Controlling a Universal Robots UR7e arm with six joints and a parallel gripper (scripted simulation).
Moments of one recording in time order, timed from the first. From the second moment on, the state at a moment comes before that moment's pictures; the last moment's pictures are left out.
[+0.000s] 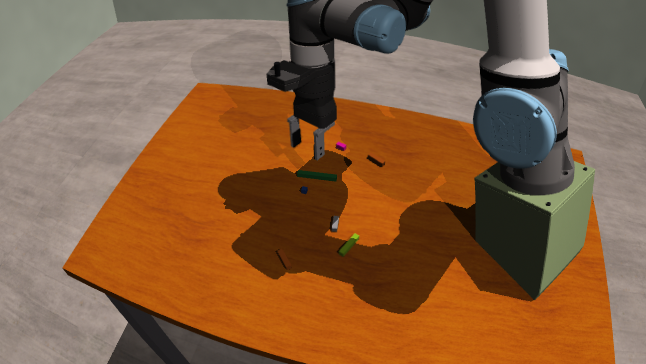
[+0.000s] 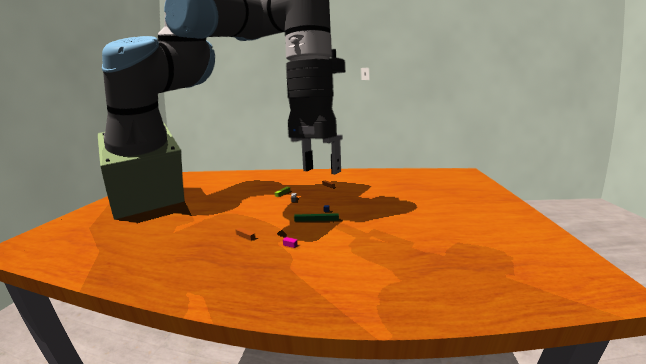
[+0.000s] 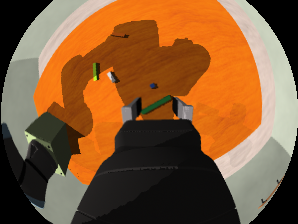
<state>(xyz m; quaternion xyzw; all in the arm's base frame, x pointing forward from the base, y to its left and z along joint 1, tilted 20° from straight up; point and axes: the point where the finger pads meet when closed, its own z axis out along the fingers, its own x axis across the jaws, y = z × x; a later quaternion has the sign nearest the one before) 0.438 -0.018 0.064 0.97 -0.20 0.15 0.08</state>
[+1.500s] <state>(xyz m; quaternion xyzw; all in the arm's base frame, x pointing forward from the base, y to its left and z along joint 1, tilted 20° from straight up) 0.407 -0.129 0.066 0.62 -0.76 0.17 -0.03</state>
